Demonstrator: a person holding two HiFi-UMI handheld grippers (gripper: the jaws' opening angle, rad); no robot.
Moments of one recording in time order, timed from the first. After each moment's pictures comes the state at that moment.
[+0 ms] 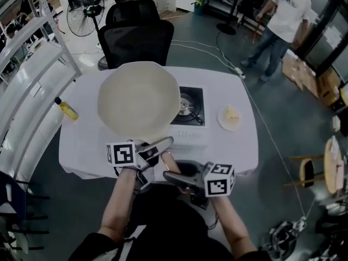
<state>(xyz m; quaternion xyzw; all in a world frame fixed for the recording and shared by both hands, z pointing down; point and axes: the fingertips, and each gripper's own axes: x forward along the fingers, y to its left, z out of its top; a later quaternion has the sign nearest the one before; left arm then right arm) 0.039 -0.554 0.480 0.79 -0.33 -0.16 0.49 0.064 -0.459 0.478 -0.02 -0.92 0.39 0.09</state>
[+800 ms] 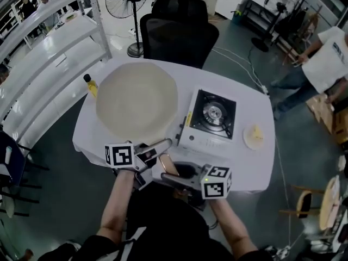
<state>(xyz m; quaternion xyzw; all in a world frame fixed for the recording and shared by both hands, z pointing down) -0.062 -0.512 0.492 0.75 -0.41 -0.23 0.47 -0.018 -0.423 0.492 -0.13 -0.91 0.37 0.15</state>
